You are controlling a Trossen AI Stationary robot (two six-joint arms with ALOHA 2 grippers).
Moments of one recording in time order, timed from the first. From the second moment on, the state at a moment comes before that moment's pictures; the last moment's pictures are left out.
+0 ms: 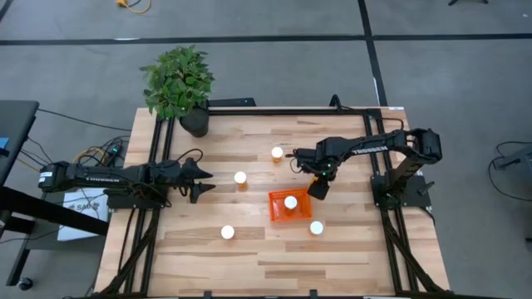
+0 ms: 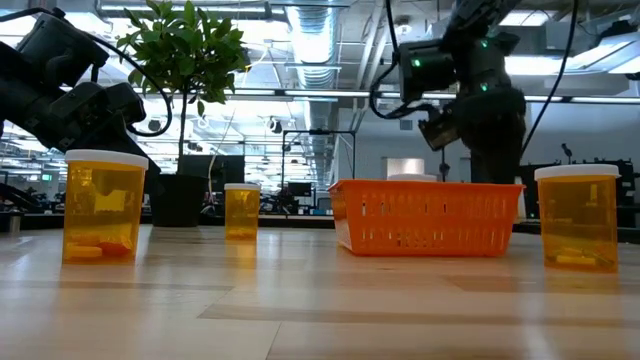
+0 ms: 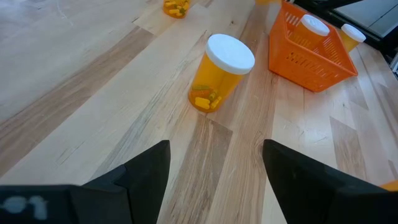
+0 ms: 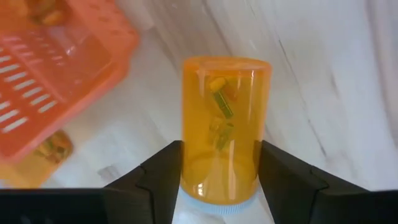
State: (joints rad) left arm 0.12 0.50 0.01 0.01 -0.01 -0.43; right arm -0.14 1.64 1.05 -1.04 -0.18 0.30
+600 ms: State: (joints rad) left arm 0.12 0.50 0.01 0.01 -0.01 -0.43; right arm -0.20 1.63 1.41 -1.43 -0.13 0.02
